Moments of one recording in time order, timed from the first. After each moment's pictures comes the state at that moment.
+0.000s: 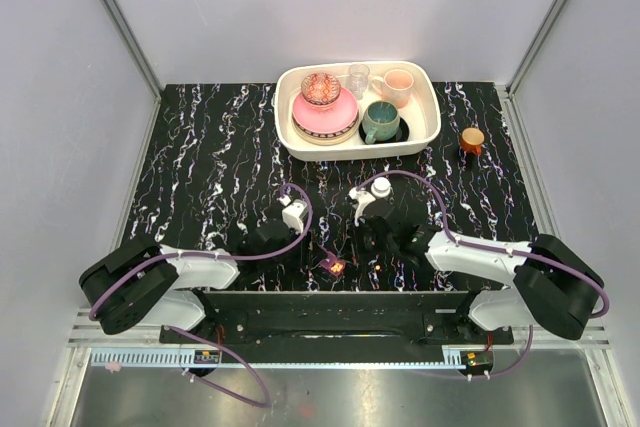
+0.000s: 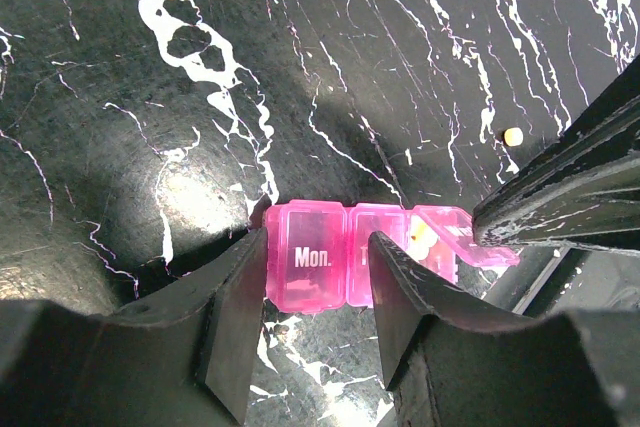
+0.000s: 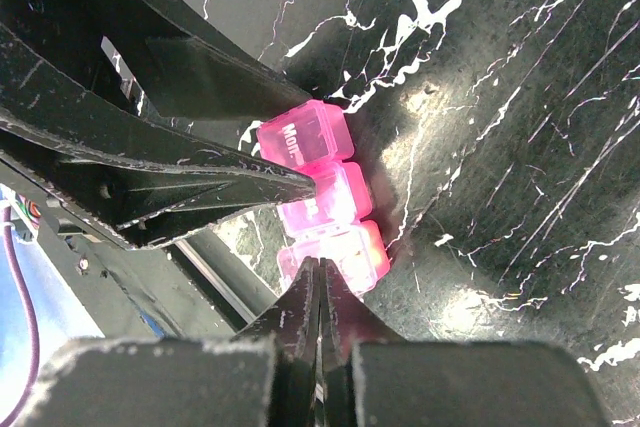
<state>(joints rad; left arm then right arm) -0.88 1.34 0.29 0.50 0.08 -0.55 0.89 1.32 0.57 0.03 -0.21 0.60</state>
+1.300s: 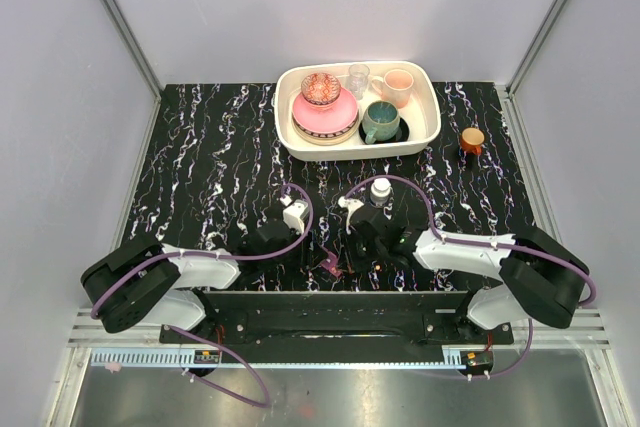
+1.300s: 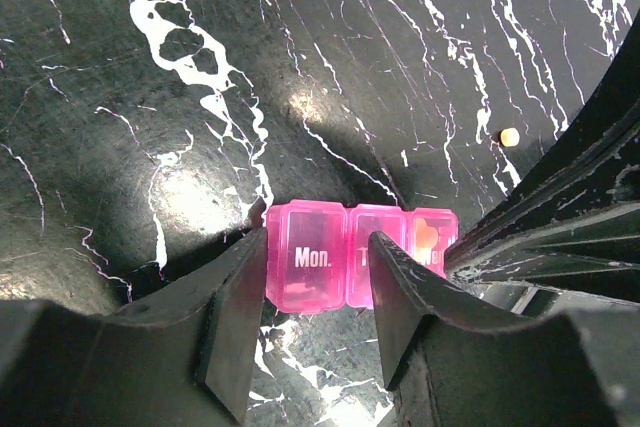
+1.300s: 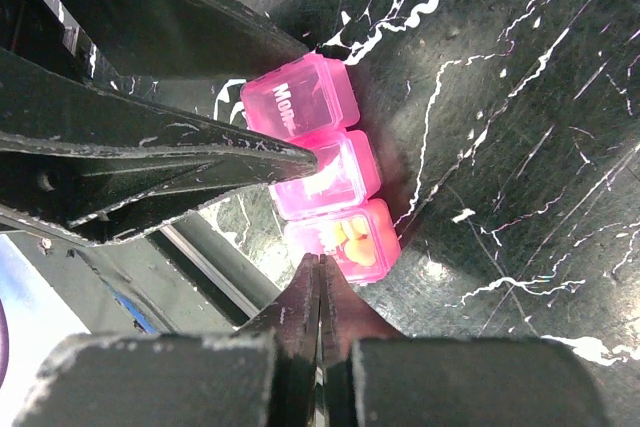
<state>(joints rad) -0.88 1.36 0.29 0.52 0.08 -0.55 0.96 1.41 0.63 -0.05 -0.18 0.61</state>
